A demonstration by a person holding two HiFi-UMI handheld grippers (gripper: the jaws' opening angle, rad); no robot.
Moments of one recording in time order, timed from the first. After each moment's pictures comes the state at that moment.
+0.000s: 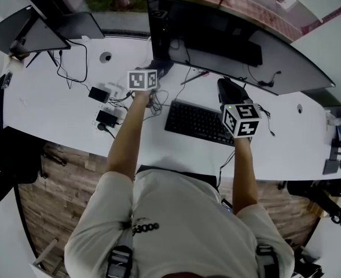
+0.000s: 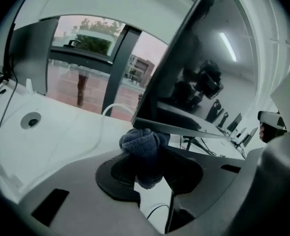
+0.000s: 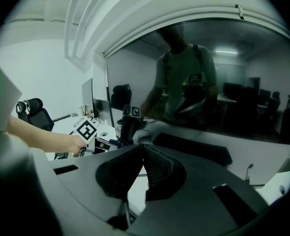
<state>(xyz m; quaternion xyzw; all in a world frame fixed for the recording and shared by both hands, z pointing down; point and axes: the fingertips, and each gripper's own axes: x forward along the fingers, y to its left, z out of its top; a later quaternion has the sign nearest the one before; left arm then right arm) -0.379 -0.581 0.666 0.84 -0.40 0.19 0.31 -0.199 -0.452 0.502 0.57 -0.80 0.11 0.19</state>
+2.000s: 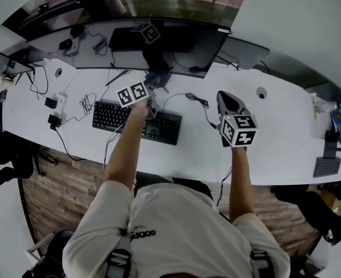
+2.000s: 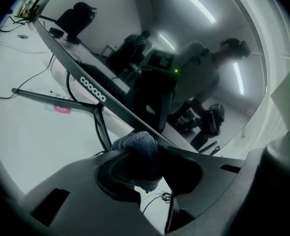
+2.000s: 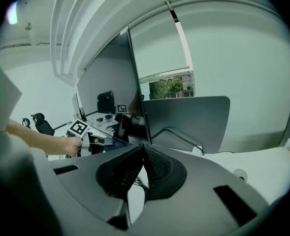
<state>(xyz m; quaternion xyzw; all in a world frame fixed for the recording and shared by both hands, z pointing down) 0.017 -0.463 0.662 0.80 -0.41 0.03 0.43 0.233 -0.320 0.541 0.58 -0.78 0.17 0.14</state>
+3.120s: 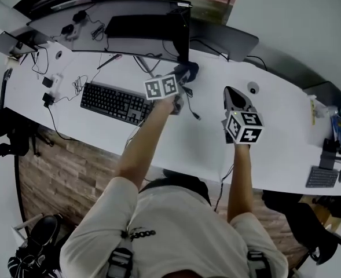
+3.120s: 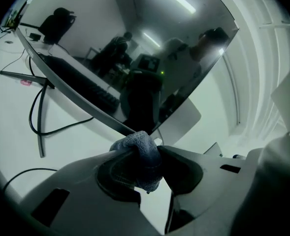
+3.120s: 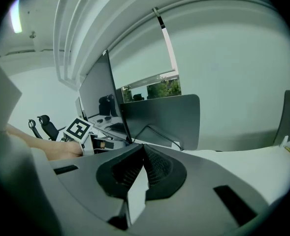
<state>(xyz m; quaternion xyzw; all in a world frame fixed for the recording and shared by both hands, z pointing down) 0.209 -0.386 0.644 0.84 -0.39 0.04 0.38 0.342 -0.278 0.555 0.57 -0.79 0.17 0.12</state>
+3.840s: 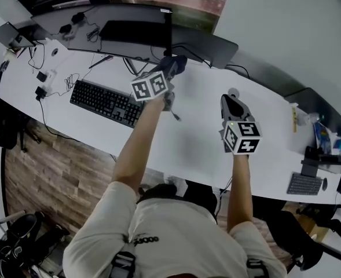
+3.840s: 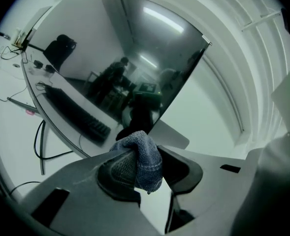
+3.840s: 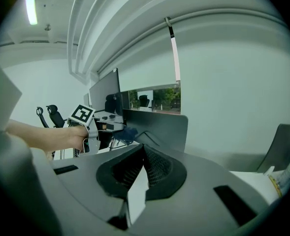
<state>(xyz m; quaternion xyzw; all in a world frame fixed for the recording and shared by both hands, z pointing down) 0.225 -0.378 0.540 0.83 -0.46 -0.04 0.31 0.396 -0.231 0.492 0.55 -0.81 0.11 0.15</state>
